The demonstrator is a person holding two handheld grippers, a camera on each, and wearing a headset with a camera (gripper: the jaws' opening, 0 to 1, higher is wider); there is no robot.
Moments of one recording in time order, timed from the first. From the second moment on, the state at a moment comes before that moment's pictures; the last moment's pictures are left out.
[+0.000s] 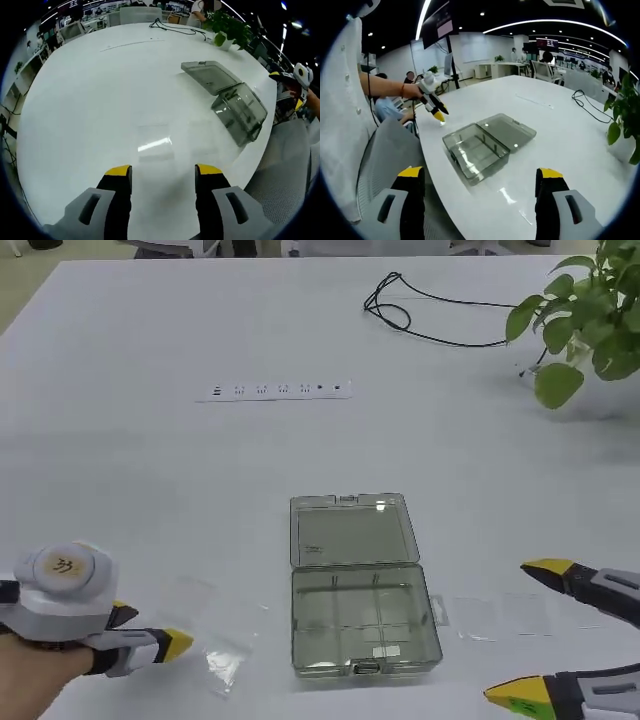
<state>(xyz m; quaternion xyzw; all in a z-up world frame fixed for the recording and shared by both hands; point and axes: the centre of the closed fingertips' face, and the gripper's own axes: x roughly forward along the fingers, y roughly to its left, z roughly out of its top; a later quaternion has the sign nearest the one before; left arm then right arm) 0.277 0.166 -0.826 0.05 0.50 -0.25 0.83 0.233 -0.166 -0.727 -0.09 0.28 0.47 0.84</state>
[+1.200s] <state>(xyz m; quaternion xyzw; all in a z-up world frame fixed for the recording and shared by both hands) 0.281 0.178 -0.850 0.14 0.55 -0.21 0.80 0.234 -0.165 -0.732 -0.08 0.28 0.46 0.84</state>
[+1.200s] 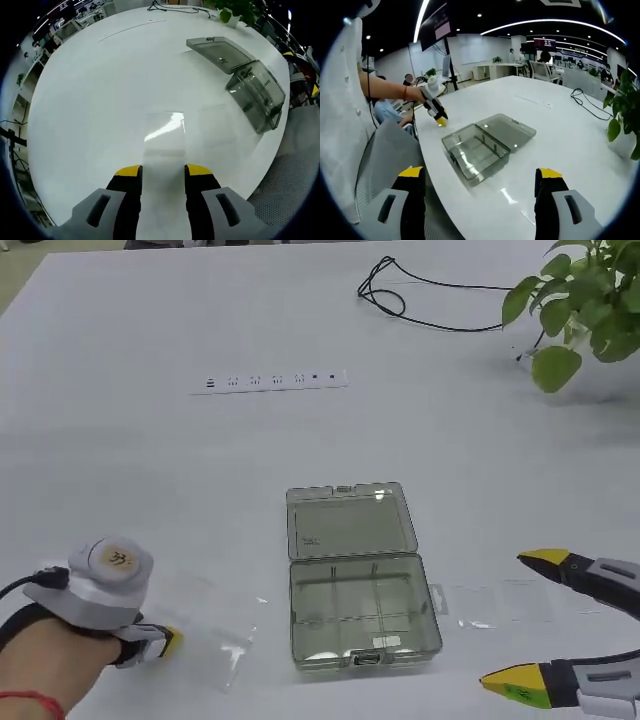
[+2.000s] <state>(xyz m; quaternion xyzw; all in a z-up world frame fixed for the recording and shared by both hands) 0.282 0.178 -0.851 0.14 0.55 -0.23 0.79 0.232 -0.167 -0.731 -0.07 0.28 0.46 0.84</state>
